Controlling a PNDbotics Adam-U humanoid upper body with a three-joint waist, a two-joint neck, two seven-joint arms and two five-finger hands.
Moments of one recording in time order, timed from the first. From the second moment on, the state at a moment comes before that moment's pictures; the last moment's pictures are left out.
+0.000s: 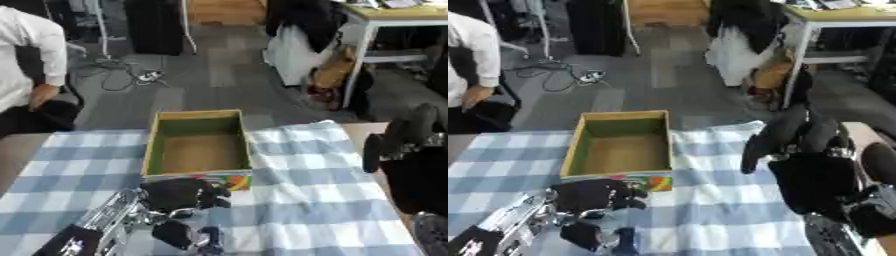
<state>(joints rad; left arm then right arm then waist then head) -0.86 0.32 -0.50 -1.05 -0.99 -0.64 -0.29 -0.41 -0.47 0.14 -1.99 -0.86 -0.50 0.61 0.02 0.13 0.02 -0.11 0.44</state>
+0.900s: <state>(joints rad) -0.85 0.33 -0.53 -1.08 -0.99 -0.67 -0.40 -0.41 -0.47 0.14 -1.99 -0.86 -0.50 0.62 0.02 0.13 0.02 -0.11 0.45</state>
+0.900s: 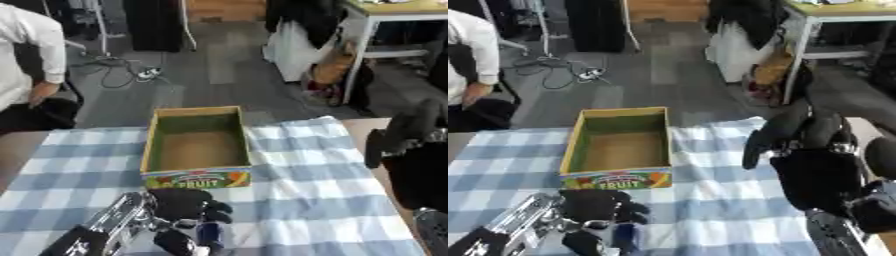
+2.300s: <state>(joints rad) -0.84 0.36 -0.55 -1.09 -1.13 -0.71 -0.39 -0.43 -0.47 0.14 -1.99 -0.86 -0.50 0.62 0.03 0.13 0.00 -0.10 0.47</state>
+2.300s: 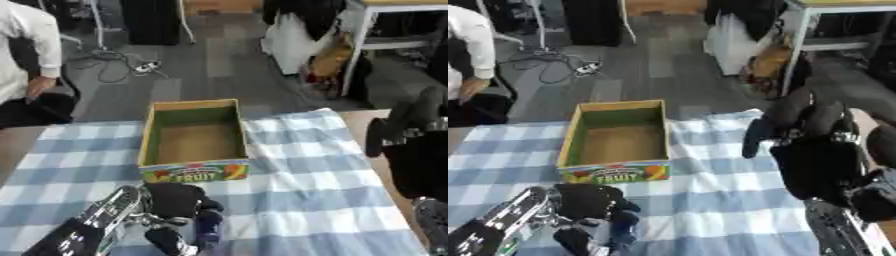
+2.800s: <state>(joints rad) -0.83 0.35 -0.55 -1.07 -1.19 -0.73 -0.37 -0.45 -0.47 0.15 -1.99 -0.87 -0.49 0.62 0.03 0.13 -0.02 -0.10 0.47</state>
